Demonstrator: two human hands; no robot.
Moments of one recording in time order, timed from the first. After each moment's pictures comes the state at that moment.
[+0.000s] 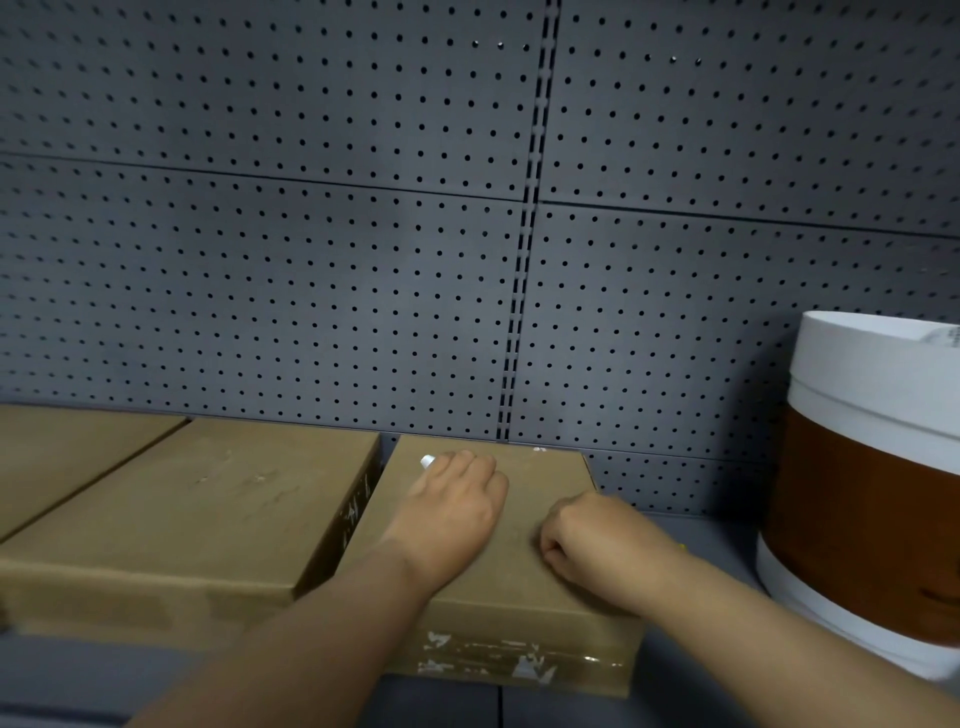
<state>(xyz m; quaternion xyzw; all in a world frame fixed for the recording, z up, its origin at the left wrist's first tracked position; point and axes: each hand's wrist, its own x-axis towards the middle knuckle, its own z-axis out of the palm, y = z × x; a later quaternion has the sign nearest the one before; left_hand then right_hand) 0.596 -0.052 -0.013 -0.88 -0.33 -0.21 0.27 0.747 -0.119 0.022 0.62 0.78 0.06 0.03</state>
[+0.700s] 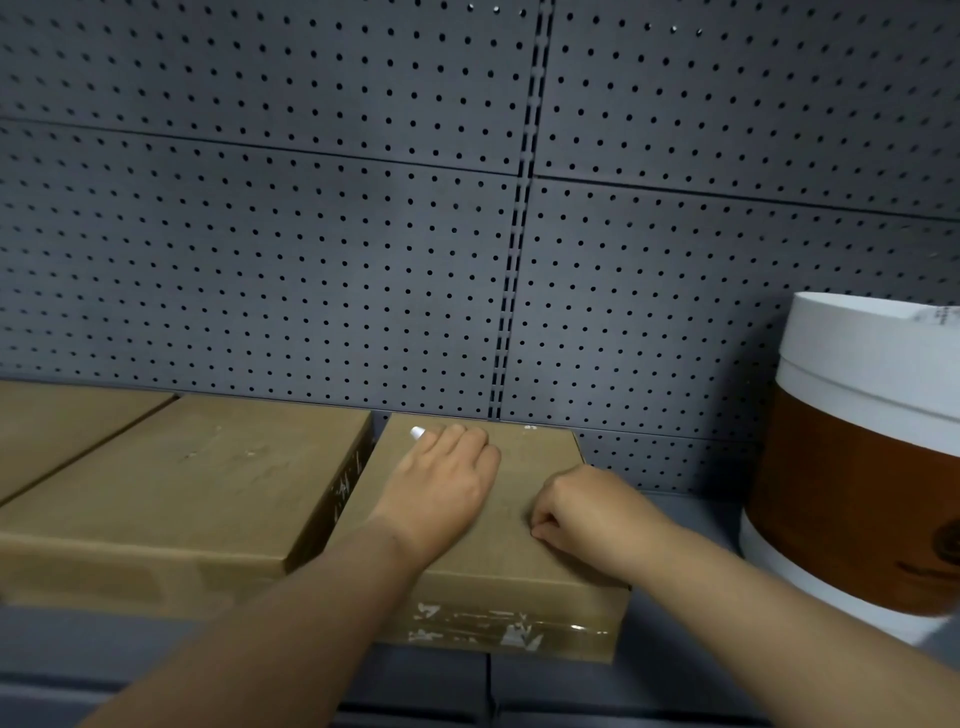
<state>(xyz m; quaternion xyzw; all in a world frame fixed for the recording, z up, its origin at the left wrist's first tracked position) 0.595 -0.054 -0.016 -0.86 -0.33 -0.27 0.29 0.748 -0.121 0.025 0.63 0.77 0.03 0.01</state>
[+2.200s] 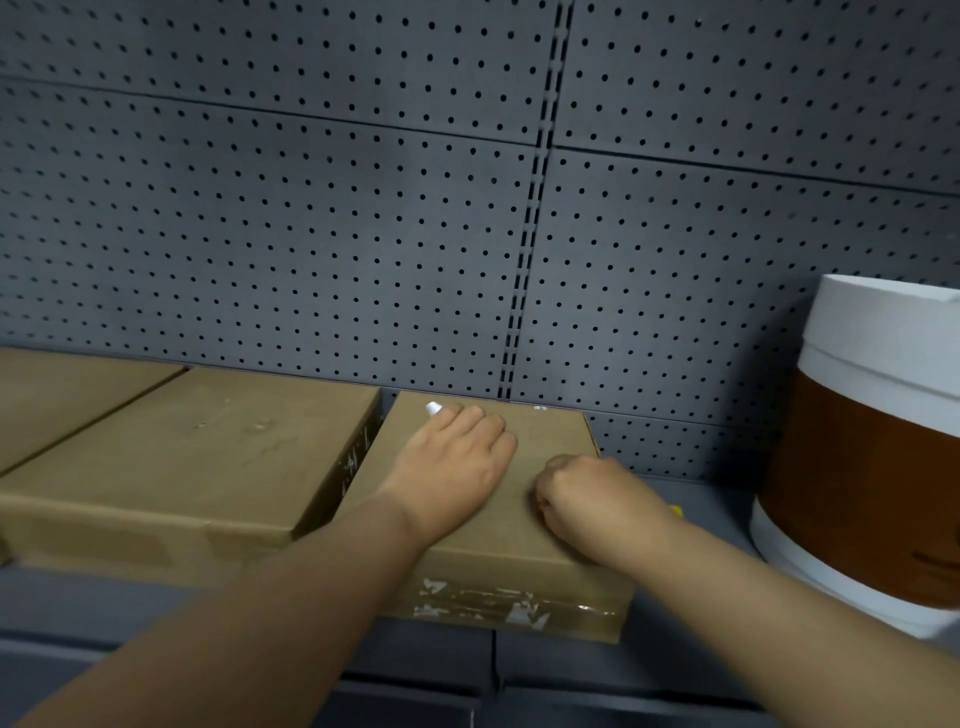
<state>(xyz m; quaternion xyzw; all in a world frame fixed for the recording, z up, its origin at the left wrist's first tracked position) 0.594 -0.054 -0.013 -0.87 -0.30 -0.22 0.31 0.745 -0.116 0.008 0.61 0.79 0.12 0.01</state>
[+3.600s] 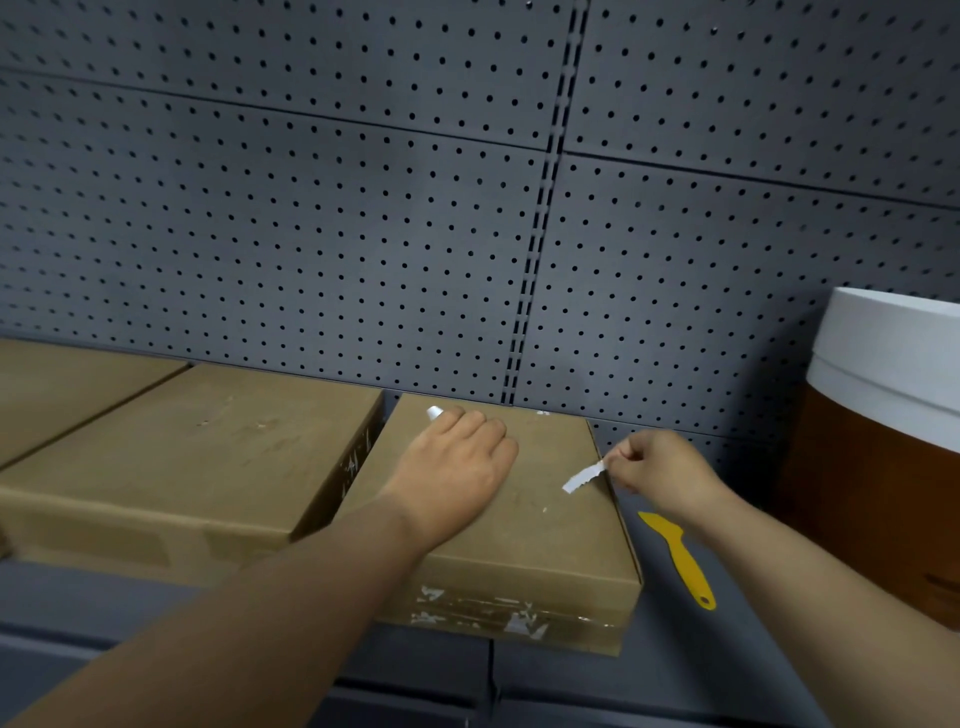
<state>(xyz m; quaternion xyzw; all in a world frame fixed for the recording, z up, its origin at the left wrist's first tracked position) 0.594 -0.052 -0.016 -0.87 -0.31 -0.25 0.29 0.806 -0.100 0.019 0.74 0.57 -0.18 -0.30</state>
